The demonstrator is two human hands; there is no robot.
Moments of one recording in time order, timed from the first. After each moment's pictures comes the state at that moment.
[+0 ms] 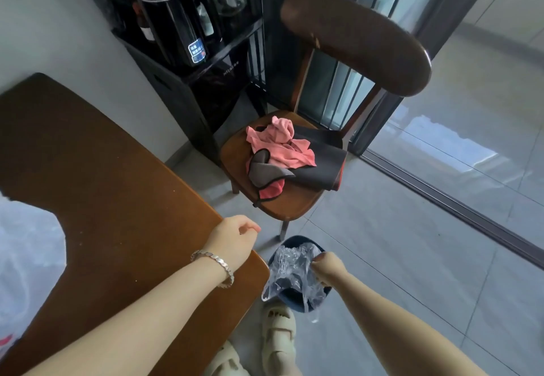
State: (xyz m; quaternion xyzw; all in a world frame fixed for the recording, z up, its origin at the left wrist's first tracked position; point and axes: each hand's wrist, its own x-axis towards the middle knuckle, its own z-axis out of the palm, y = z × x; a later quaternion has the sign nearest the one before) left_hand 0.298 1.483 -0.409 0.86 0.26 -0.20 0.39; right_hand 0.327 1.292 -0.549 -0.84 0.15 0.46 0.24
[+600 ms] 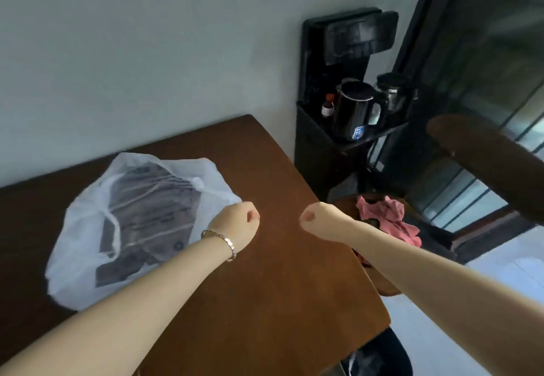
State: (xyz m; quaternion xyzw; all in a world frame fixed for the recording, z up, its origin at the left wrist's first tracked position) left_hand 0.162 1.677 -0.293 0.91 0.34 -0.01 0.25; right_hand 0.306 1.544 -0.308 -0.85 -0.35 0.34 0.18
